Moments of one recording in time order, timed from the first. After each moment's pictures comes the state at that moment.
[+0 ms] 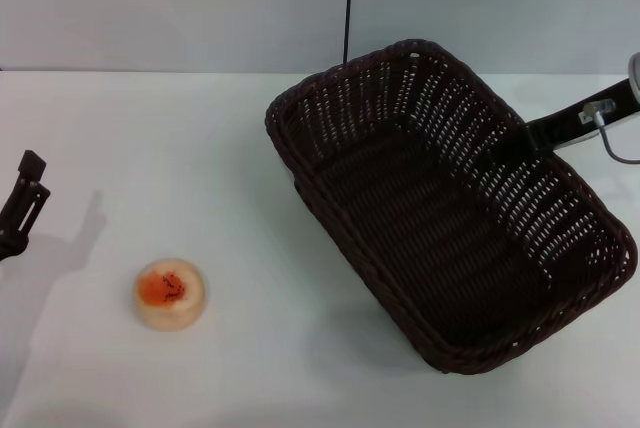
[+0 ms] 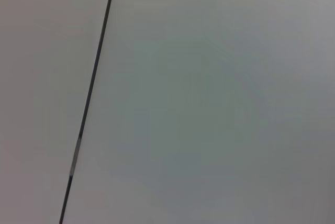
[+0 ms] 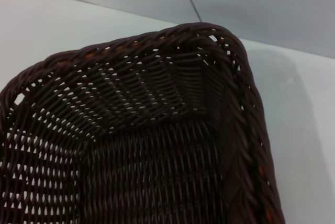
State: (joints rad) left arm -0.11 -2.07 -0.49 -0.14 2.13 1.56 -0.35; right arm 0.83 2.03 -0.84 -0.81 -2.59 -1.46 2.42
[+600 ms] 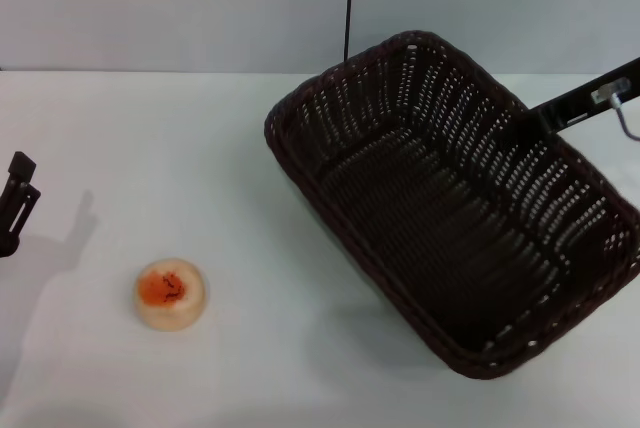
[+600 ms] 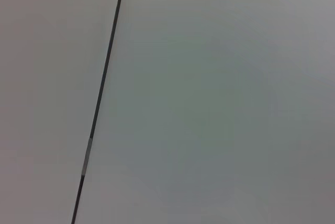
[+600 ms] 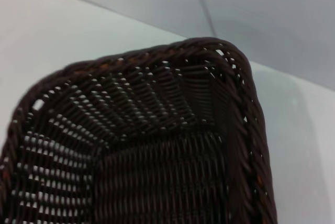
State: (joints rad) left arm -0.11 -2.07 -0.50 -0.13 2.12 1.56 -0.35; right arm 0.83 2.03 -0.85 -0.93 -2.59 -1.54 2.34
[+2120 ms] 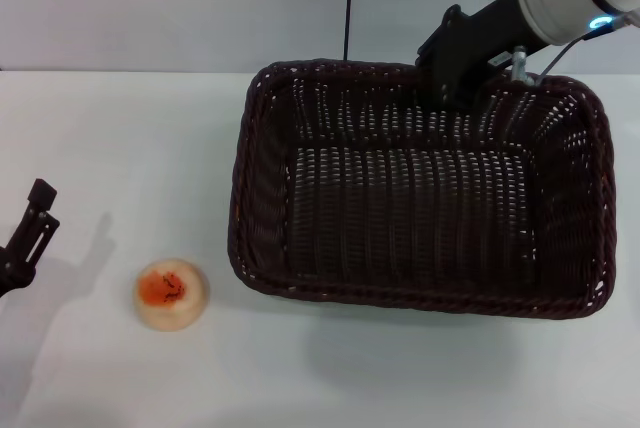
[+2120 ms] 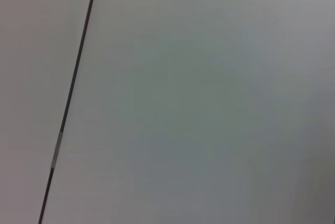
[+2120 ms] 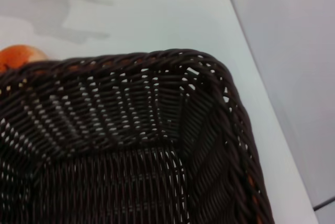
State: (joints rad) left arm -0.07 -2.07 -0.42 -0.14 2.13 1.61 -0.35; right arm 0.97 2.07 -1.06 -0.89 -2.50 -1.39 1.69
